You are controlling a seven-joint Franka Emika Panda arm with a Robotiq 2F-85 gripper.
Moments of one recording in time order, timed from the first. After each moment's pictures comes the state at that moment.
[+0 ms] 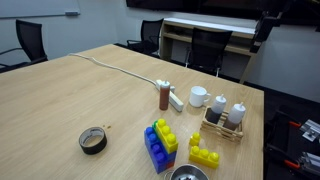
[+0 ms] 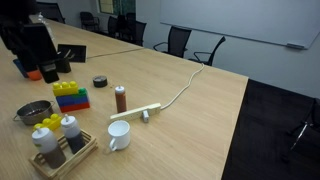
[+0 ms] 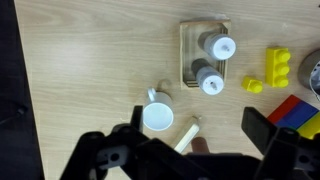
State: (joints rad) arm 0.15 -0.46 0.09 -2.46 -0.03 2.04 0.01
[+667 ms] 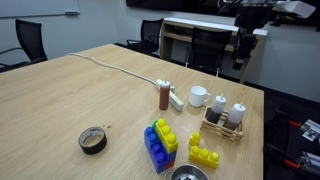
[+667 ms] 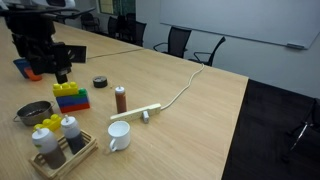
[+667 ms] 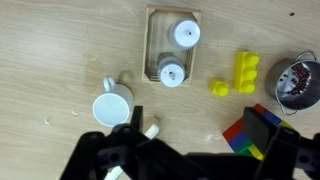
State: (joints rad) arm 0.23 -0.25 0.14 -2.36 0.04 2.10 -0.04
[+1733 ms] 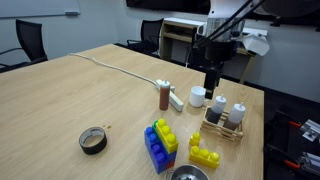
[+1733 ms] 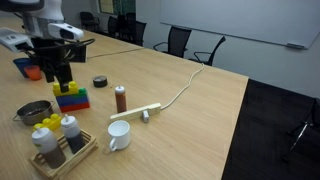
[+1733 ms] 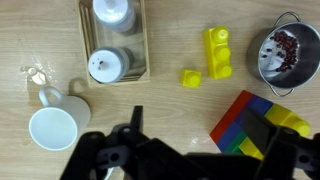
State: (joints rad) arm 0.26 0.07 0.25 -2.21 0.06 2.20 0.25
